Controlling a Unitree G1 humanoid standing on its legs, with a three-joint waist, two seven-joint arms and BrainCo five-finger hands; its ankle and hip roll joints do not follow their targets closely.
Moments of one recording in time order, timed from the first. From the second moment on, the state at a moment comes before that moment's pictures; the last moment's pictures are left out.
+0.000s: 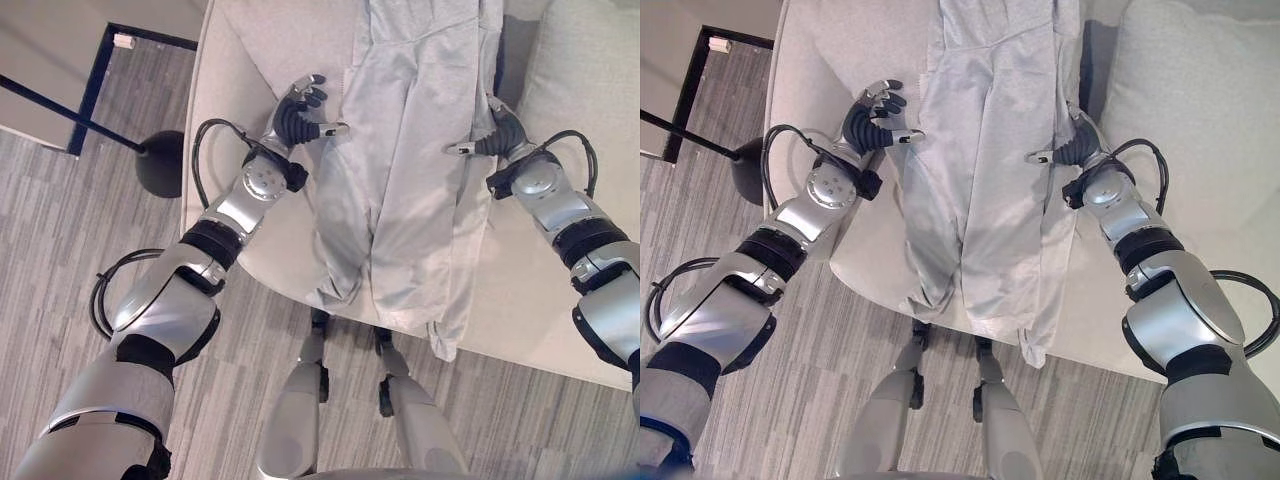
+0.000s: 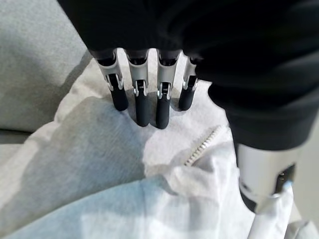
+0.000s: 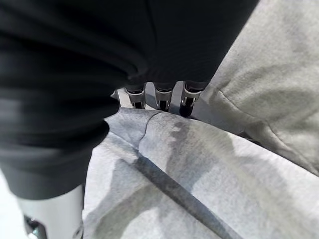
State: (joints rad) left arm -1.14 0.48 -0.70 0.82 -0.21 -0.18 0.27; right arm -1.18 -0.67 0.76 1.07 0.30 -0.14 -0.16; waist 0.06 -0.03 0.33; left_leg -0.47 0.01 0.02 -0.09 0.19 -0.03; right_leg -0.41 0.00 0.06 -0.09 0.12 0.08
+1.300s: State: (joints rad) left arm -1.26 0.41 -0.82 1.00 -0.22 -0.11 0.27; right arm -1.19 -0.68 0.78 0.93 0.36 -0.13 -0.22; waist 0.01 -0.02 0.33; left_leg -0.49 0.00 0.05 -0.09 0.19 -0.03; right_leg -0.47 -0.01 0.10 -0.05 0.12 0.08
